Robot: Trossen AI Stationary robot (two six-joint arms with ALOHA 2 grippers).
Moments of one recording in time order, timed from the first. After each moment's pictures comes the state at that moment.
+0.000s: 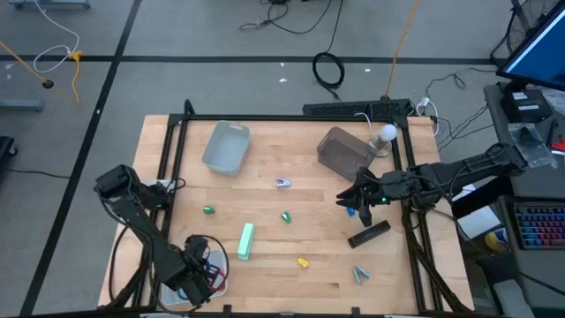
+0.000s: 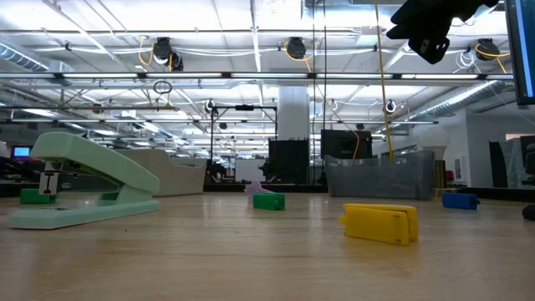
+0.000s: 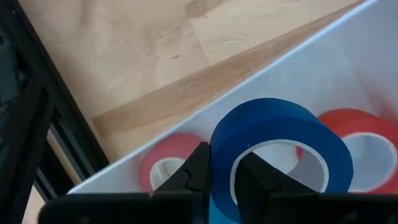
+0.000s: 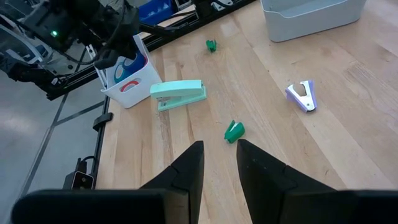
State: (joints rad) left arm -0.90 1.75 1.23 -1.23 0.08 -2.06; right arm 0.26 0.86 0.72 -0.33 0.19 0.56
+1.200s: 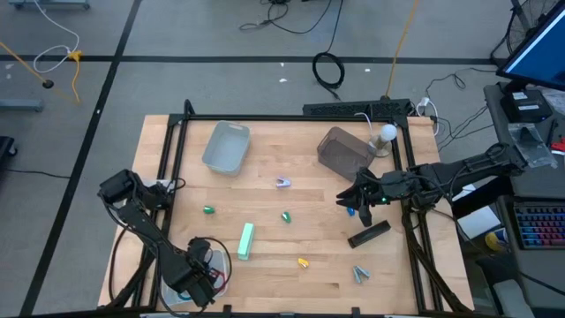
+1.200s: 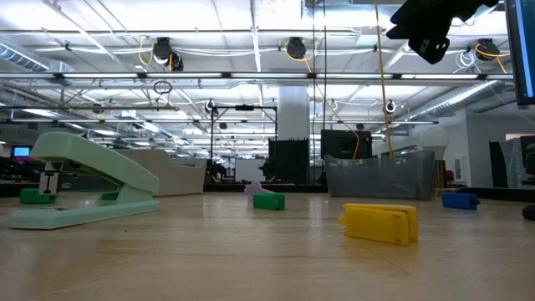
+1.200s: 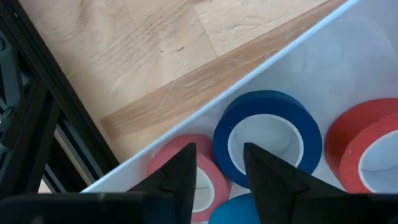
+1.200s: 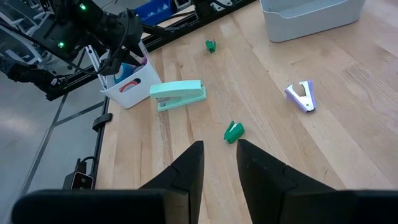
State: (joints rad) left arm -0.89 1.80 1.23 -1.22 0.13 -1.98; right arm 0.26 0.86 0.72 -0.33 0.19 0.56
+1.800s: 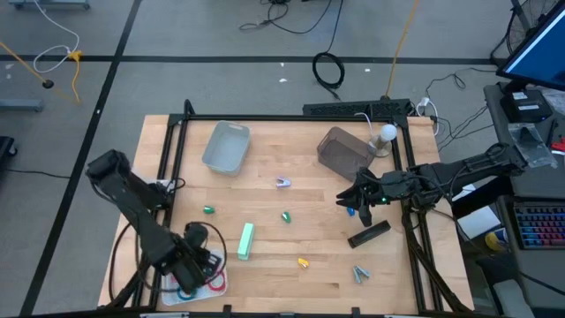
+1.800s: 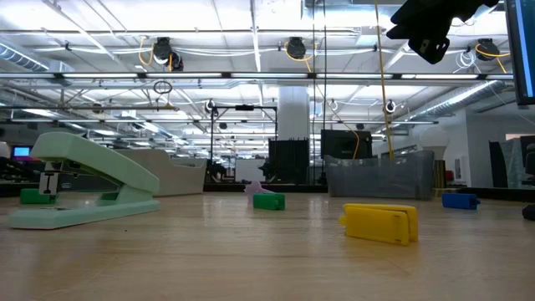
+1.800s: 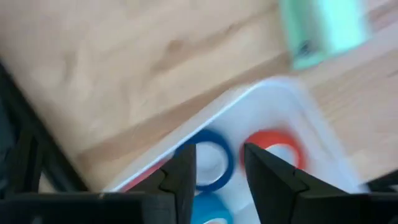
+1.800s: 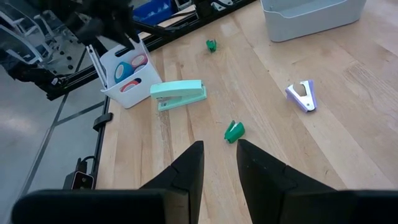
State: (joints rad) left arm -0.85 1.54 1.23 -1.23 -0.13 -1.98; right arm 0.26 0.86 0.72 -0.33 0.19 0.56
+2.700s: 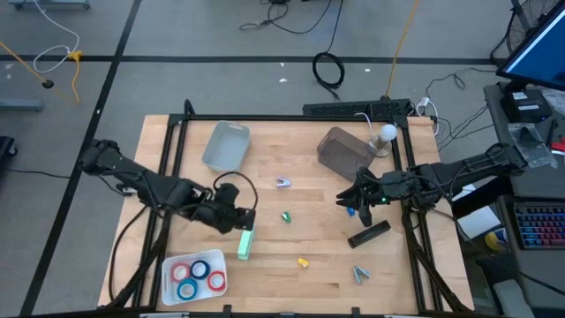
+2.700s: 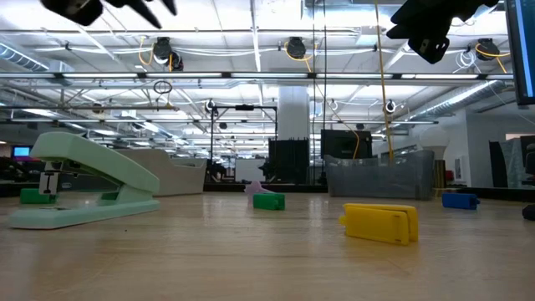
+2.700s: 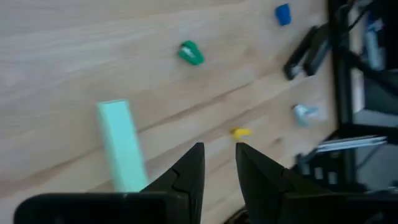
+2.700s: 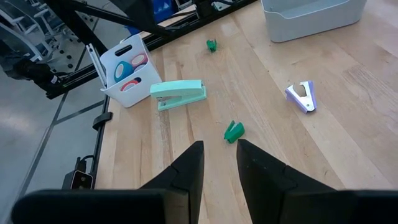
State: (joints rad) left arm -0.41 1.39 1.23 -0.78 -0.26 -1.66; right arm 0.26 0.86 0.72 -0.33 0.19 0.56
